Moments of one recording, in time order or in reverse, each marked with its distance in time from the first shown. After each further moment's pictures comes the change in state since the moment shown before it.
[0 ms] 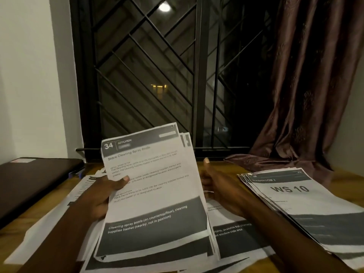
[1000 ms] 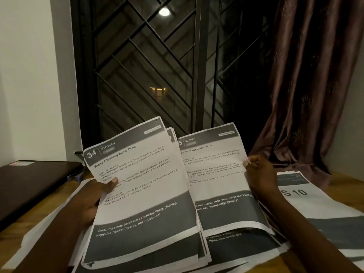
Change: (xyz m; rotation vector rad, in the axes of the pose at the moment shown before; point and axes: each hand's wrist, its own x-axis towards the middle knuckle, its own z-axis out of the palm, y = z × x) left_hand 0.007 0.002 -0.020 -0.109 0.064 0.017; right_hand 0.014 0.000 -0.077 -0.346 0.856 -0.210
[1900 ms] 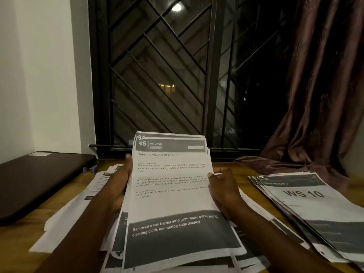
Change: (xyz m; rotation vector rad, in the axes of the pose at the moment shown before) left_hand -0.011 -0.002 0.035 -0.115 -0.208 -0.101; right_hand -0.075 -0.023 0.087 0.182 -0.294 0.166
